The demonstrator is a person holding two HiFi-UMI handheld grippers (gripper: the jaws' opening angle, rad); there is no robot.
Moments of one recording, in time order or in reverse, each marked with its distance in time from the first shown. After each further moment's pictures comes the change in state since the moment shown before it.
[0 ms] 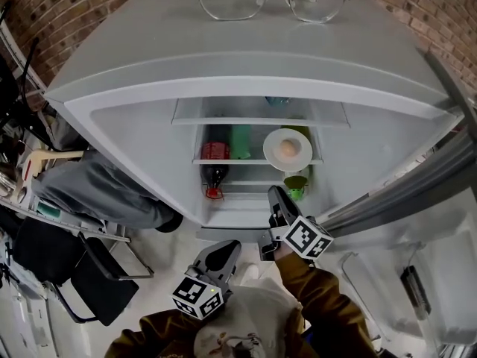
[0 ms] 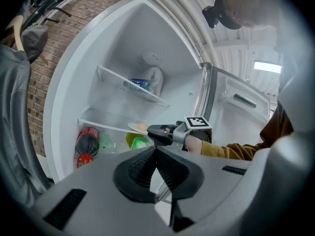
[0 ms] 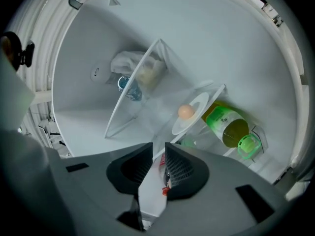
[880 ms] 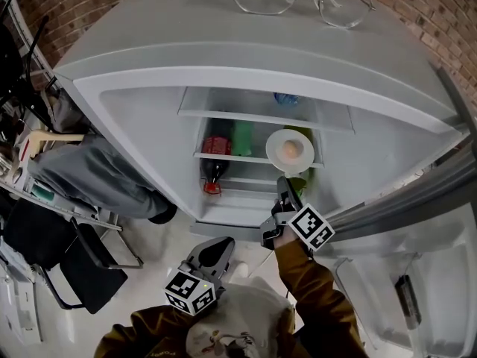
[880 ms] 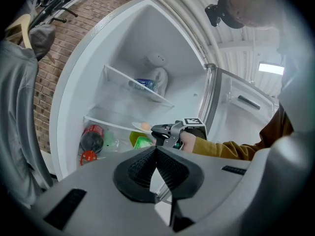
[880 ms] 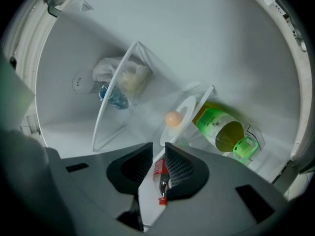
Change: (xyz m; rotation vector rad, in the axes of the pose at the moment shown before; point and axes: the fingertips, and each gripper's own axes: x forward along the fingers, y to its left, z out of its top) left arm -0.004 0.007 -0.004 -0.039 -0.007 0.039; right arm 0.015 -0.029 0.024 0.100 -0.042 -0.085
